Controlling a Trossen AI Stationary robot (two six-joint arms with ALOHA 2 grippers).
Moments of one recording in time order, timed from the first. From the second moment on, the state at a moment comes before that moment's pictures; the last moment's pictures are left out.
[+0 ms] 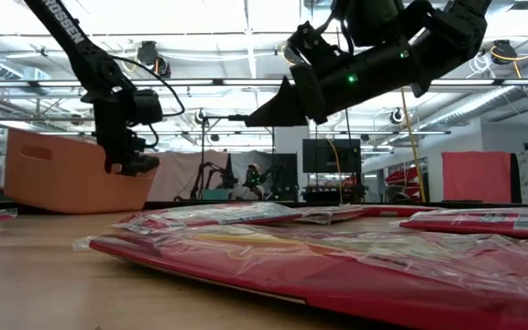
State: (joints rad) left arm 0.95 1.53 0.79 -0.48 -0.26 -0.35; right arm 0.06 1.73 0.74 0.69 0.31 -0.10
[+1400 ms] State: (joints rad) left arm 0.67 1.24 0.78 -0.76 -0.34 -0.41; right arm 0.05 1.72 0.74 0.56 0.29 -0.03
